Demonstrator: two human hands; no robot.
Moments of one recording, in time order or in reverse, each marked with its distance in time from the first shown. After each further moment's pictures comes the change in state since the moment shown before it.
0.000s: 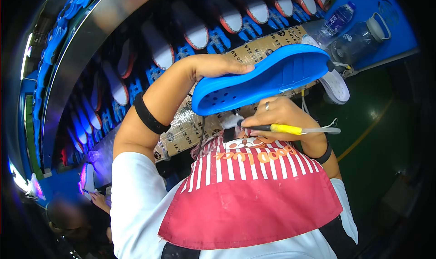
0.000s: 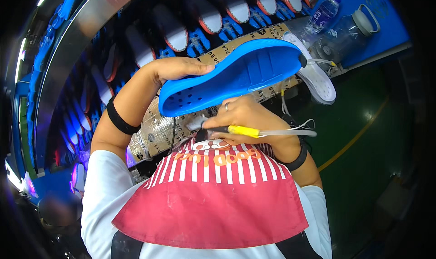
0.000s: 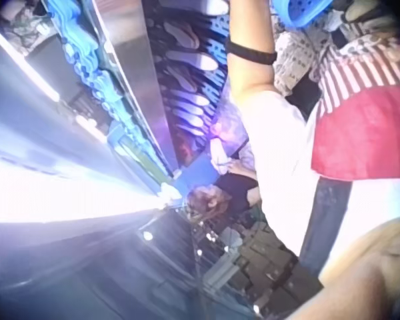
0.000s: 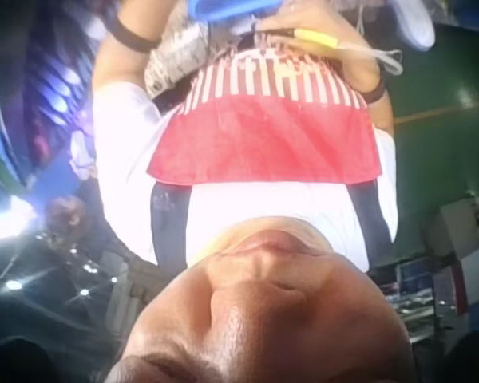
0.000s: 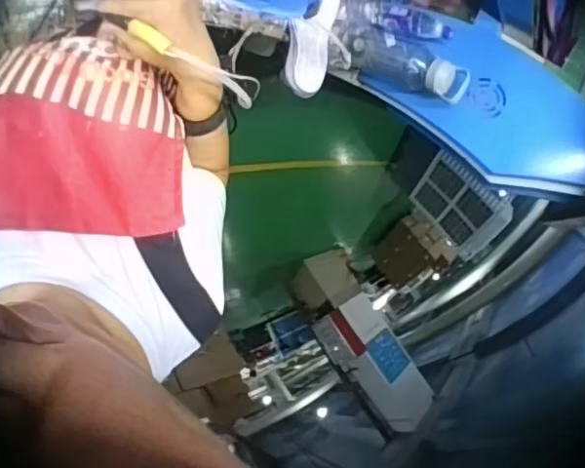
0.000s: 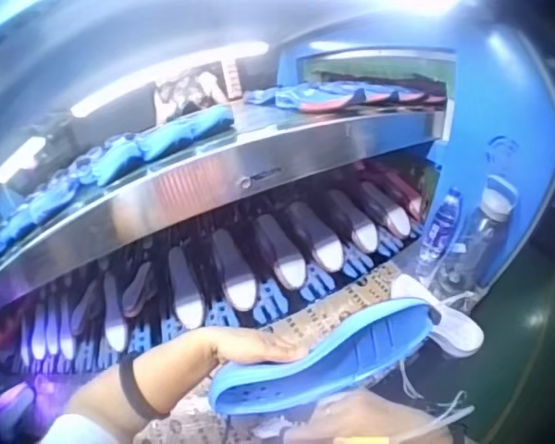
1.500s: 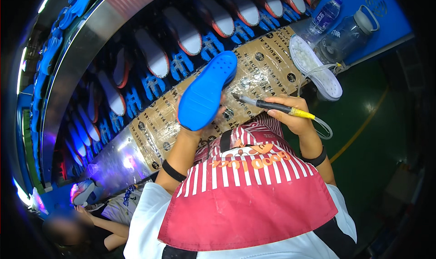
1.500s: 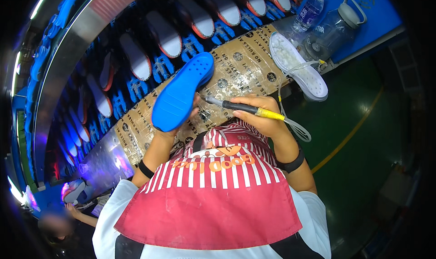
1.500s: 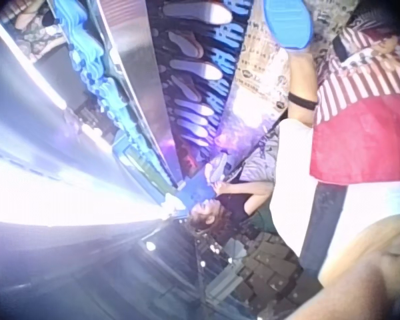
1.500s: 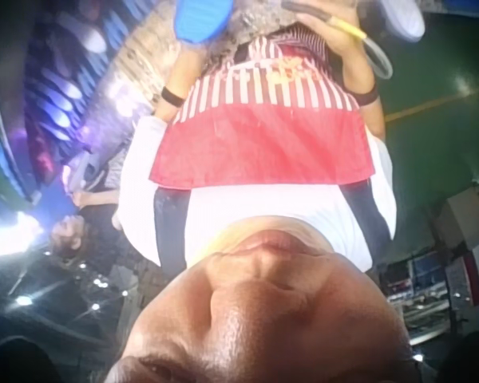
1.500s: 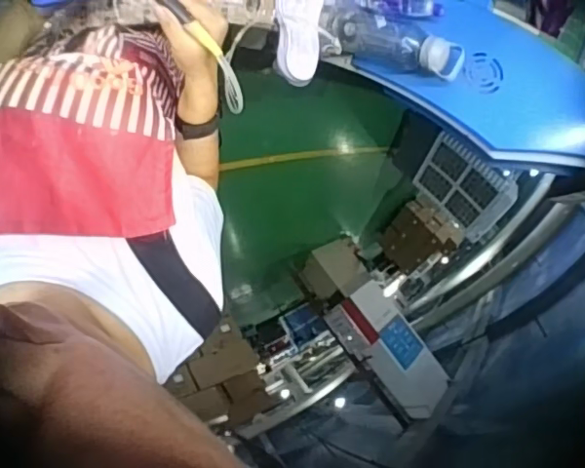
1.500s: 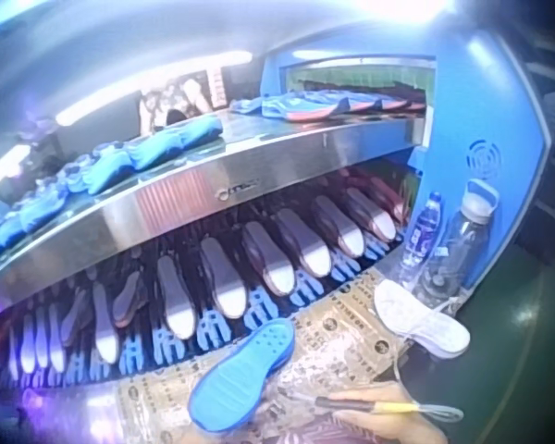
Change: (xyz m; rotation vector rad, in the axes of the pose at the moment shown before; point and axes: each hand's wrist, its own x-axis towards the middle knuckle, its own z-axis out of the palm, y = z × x) left_hand 0.031 -0.170 0.061 -1.648 0.064 0.772; right_hand -0.058 0.019 0.008 0.238 0.524 0.445
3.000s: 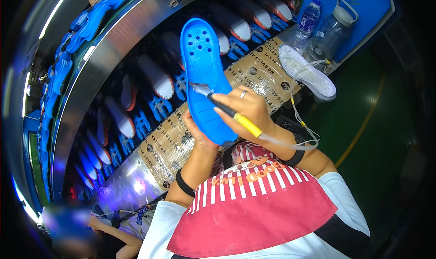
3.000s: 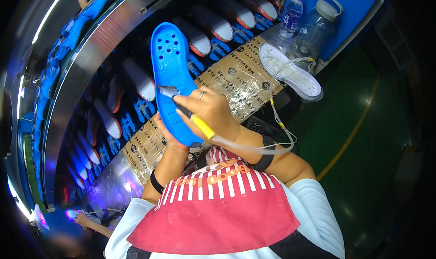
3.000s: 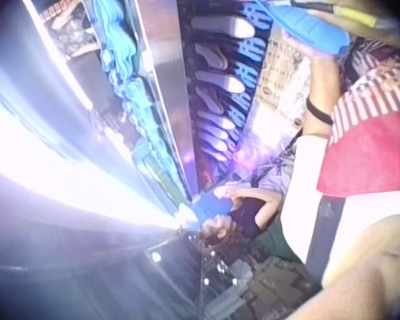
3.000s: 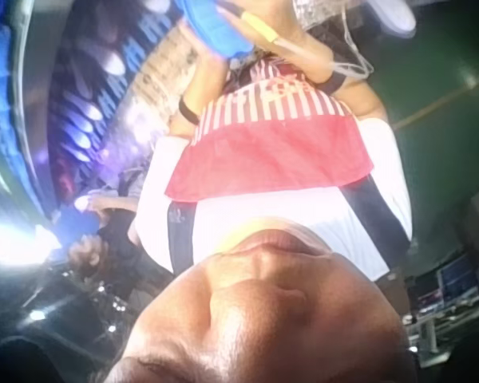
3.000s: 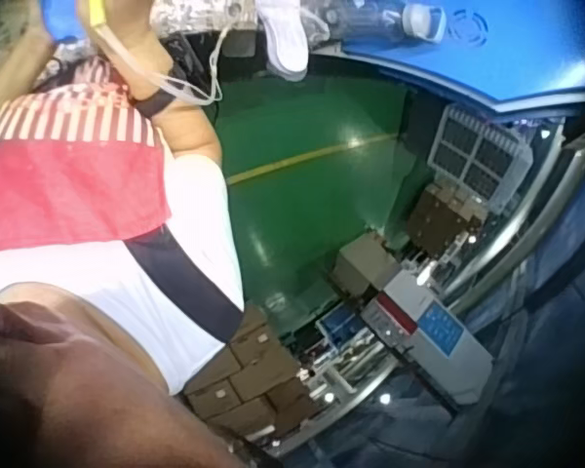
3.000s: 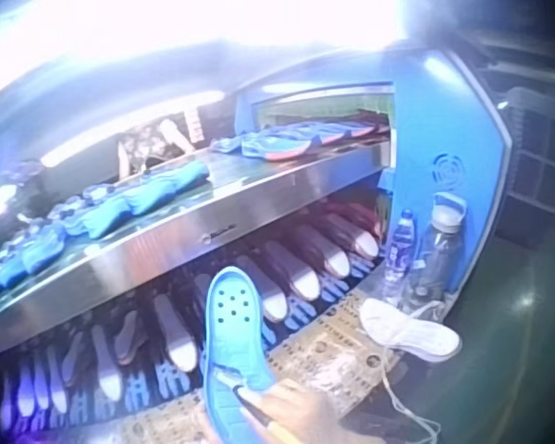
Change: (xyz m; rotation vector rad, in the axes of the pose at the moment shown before) left_hand 0.029 -0.050 0.069 0.458 0.161 0.425; right_hand 0.066 -0.041 0.061 -0.373 0.319 -0.550
